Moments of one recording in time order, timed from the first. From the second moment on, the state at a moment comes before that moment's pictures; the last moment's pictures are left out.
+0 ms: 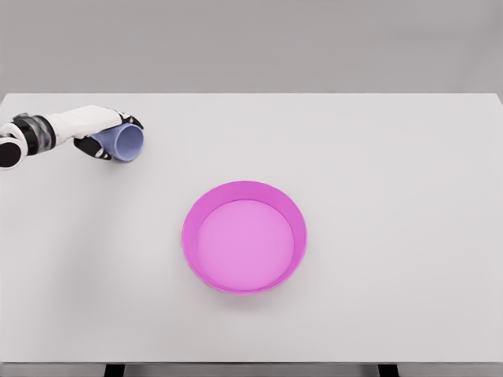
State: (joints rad) left arm -0.92 0.59 -0.87 -0.74 -0.45 -0.51 -0.33; right arm 0.05 0.00 -0.01 0.02 -0.07 0.01 0.09
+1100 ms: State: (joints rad) left arm -0.89 0.60 -0.84 -0.92 0.09 -0.52 -0.32; right arm 0.05 0.00 -0.01 0.02 -0.07 0.01 0.09
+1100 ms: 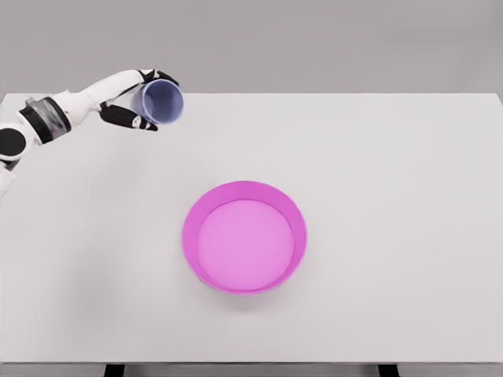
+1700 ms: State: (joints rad) left arm -0.79 0.66 -0.83 -1.13 0.36 -0.52 -0.33; right arm 0.05 0.00 -0.01 0.02 -0.07 0.01 0.09
